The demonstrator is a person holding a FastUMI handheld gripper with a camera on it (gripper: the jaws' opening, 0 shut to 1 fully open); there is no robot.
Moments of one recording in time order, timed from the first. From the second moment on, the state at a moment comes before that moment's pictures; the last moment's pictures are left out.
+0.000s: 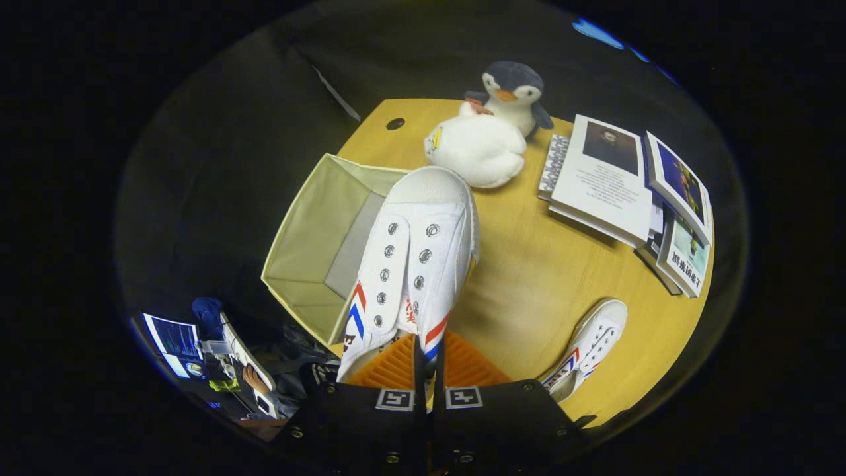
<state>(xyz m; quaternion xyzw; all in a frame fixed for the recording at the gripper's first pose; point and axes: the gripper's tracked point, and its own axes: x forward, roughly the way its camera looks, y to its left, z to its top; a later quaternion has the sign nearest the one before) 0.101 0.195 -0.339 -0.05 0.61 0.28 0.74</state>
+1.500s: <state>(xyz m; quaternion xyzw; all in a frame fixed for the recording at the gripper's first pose) 0.126 0.352 -0.346 -0.11 0.59 0.32 0.73</state>
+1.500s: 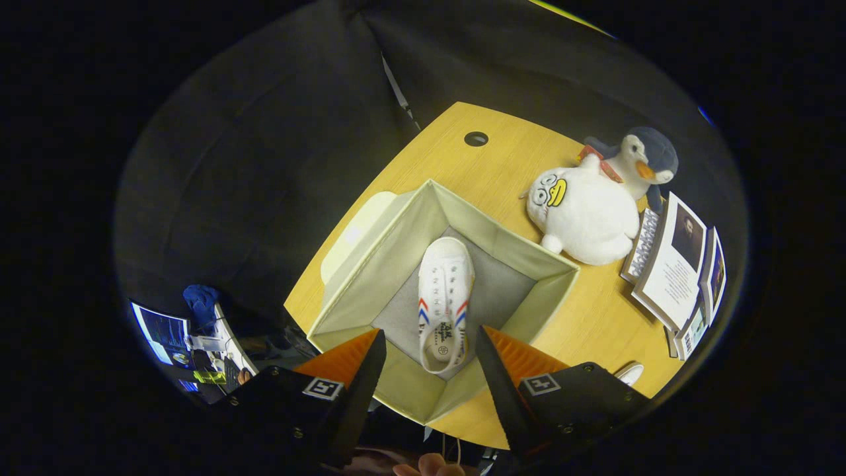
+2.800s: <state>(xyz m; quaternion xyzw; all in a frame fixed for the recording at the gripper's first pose) 0.130 0.074 -0.358 -0.01 0.59 0.17 0.79</state>
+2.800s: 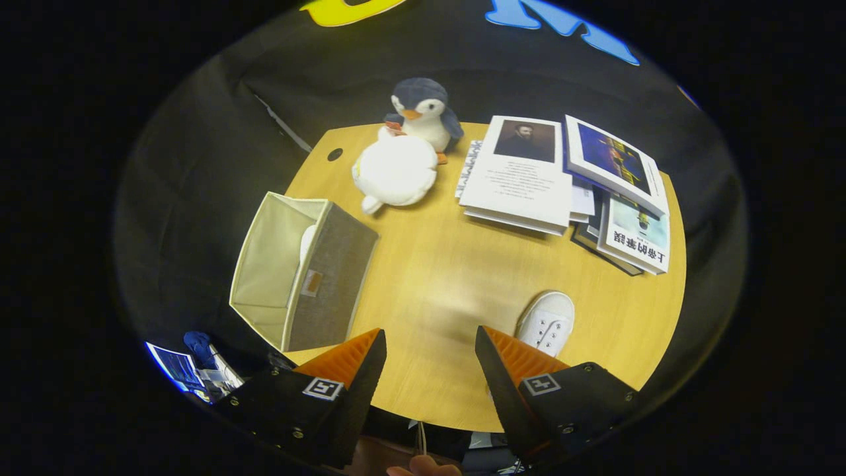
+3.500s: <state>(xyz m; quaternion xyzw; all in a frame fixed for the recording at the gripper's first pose) 0.088 -0.061 -0.455 0.02 0.65 0.06 0.76</state>
